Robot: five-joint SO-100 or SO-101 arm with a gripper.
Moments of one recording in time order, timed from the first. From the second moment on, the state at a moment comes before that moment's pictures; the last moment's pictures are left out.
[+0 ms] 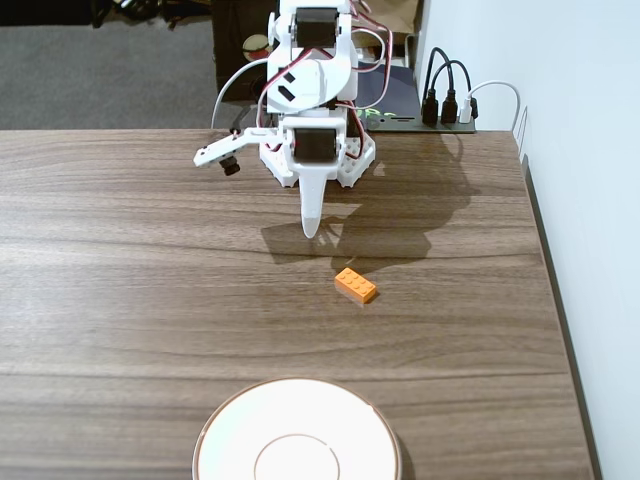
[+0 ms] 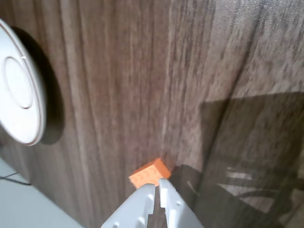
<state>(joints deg) 2.6 182.5 167.7 70.0 -4.9</state>
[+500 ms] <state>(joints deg) 3.2 166.0 156.5 64.6 -17.8</state>
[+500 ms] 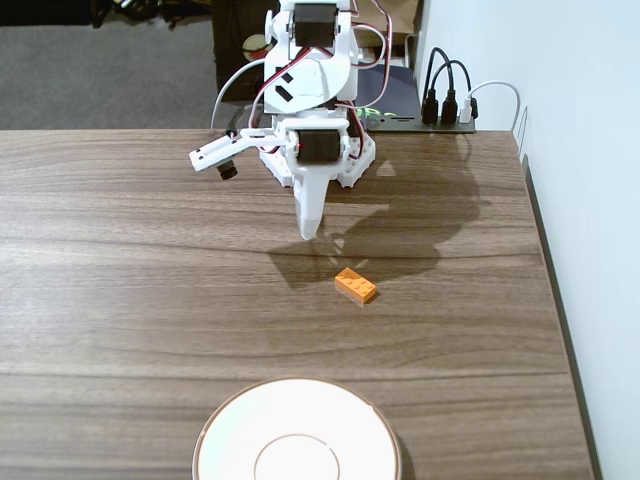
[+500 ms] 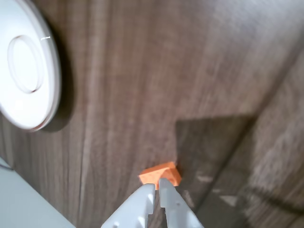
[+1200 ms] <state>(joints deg) 4.3 134.9 130.6 79.7 -85.9</state>
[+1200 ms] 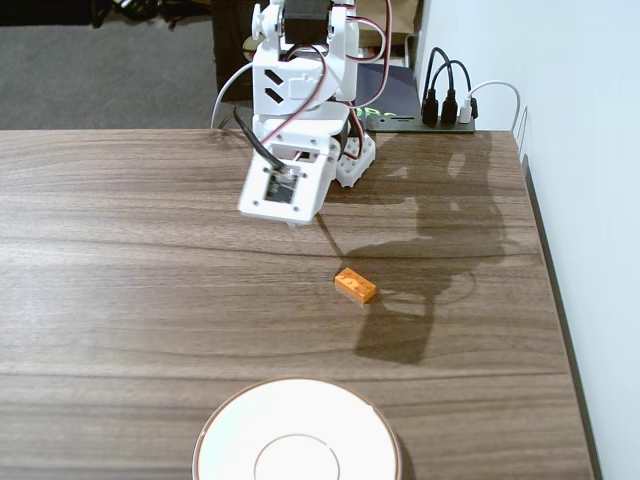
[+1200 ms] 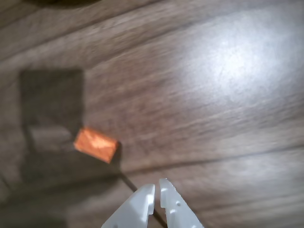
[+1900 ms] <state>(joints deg) -1.5 123.7 123.4 86.6 -114.1</state>
